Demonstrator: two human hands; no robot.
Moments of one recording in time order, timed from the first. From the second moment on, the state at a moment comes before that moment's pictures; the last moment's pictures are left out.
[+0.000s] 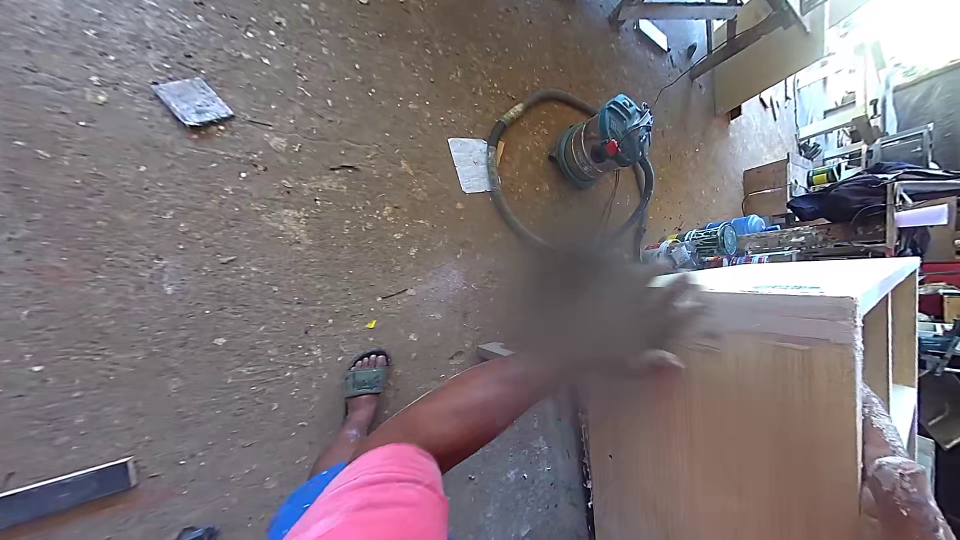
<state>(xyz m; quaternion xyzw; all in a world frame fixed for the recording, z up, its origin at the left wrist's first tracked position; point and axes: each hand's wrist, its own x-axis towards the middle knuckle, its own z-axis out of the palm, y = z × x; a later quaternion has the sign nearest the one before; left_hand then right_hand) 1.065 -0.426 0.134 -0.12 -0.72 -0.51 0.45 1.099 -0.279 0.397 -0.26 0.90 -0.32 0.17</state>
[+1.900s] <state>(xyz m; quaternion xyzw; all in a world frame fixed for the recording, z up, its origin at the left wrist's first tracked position) 1.054 -0.437 0.218 -0.14 -0.70 -0.49 0.49 1.090 -0.274 0.392 -0.29 0.89 -0.31 0.16</state>
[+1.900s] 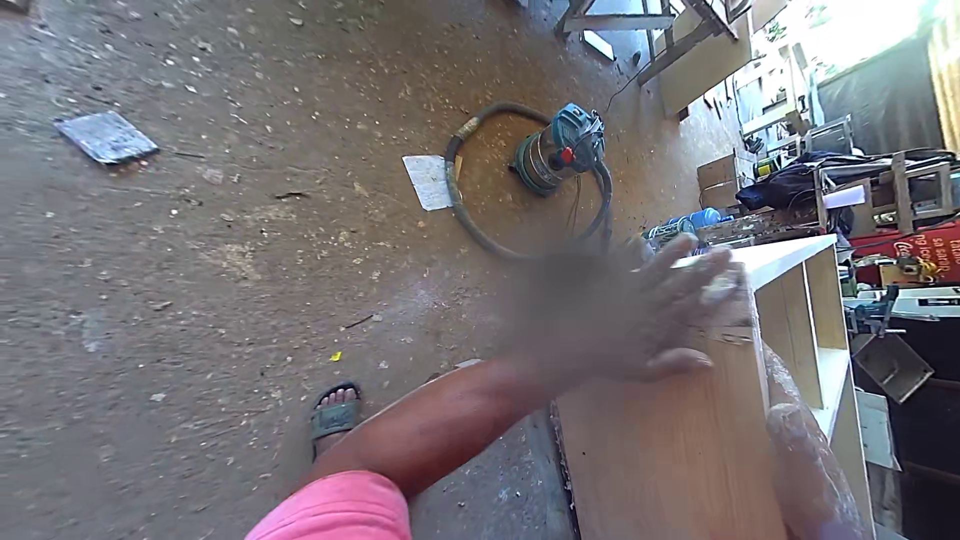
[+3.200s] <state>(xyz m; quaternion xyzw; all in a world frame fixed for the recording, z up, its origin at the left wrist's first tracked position) 1.120 -0.335 0.284 0.09 -0.68 -0.62 0.39 1.092 -0.279 0.390 -0.24 0.90 -0.33 0.17</state>
